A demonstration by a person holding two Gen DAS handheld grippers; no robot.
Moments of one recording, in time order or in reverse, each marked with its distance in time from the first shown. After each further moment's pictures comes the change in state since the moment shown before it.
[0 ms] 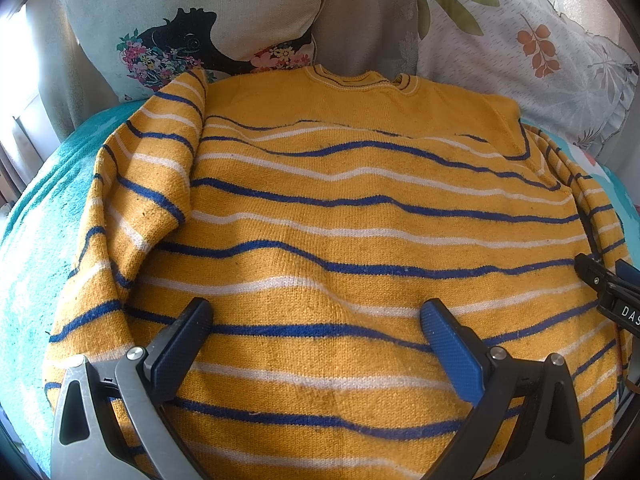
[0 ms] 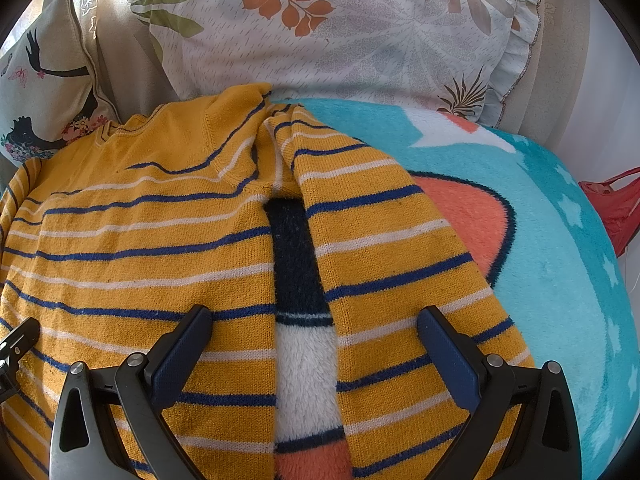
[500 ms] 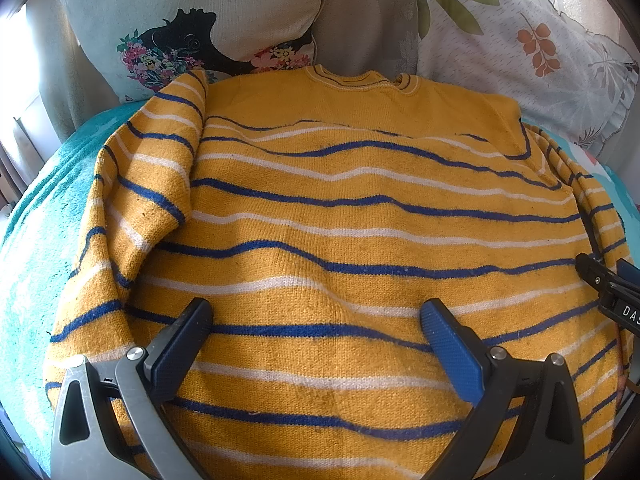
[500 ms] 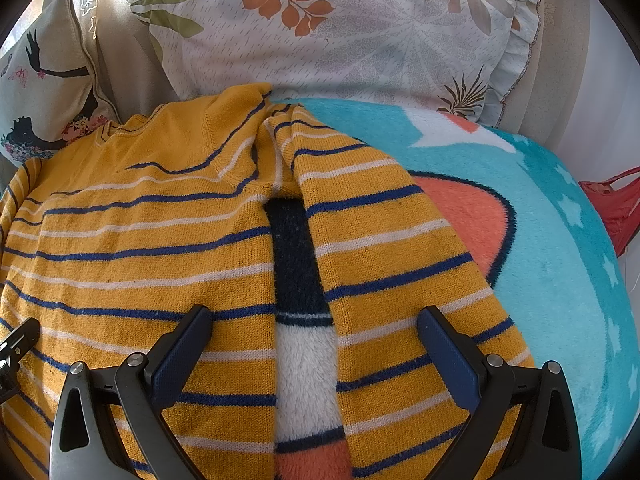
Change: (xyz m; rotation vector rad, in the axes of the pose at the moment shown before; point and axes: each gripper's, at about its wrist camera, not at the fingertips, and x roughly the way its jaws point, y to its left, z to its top) left arm -0.001 -0.003 0.003 0.003 0.001 0.007; right arm 0.000 0.000 0.000 0.001 -0.001 -0.002
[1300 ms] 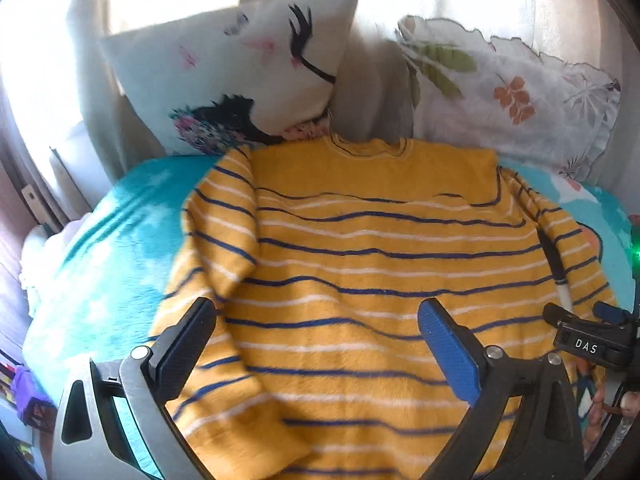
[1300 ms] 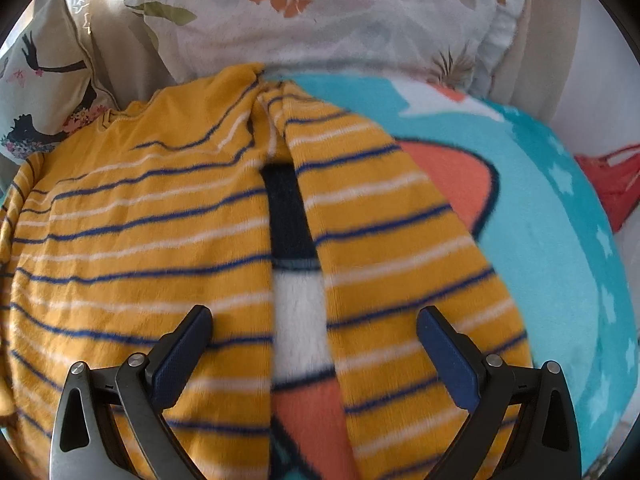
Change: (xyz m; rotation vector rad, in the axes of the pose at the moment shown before) left arm -0.102 0.001 0.000 -0.008 -0.127 0.069; right arm -0.024 -0.007 -0.015 0.054 0.127 0.036
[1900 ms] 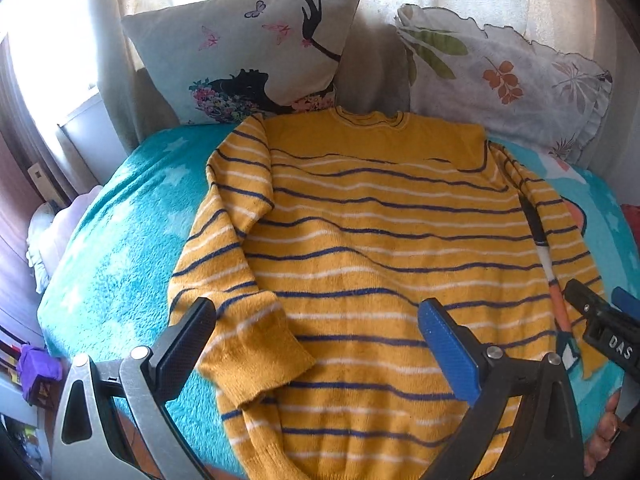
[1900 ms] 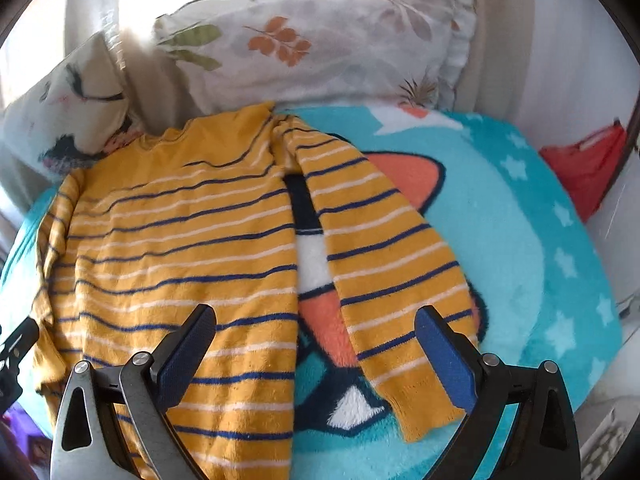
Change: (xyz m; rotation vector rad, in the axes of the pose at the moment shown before) left arm -0.041 -0.004 -0.029 0.017 0.087 0.047; right arm -0.091 0.007 -0.035 0.016 -0.109 0.050
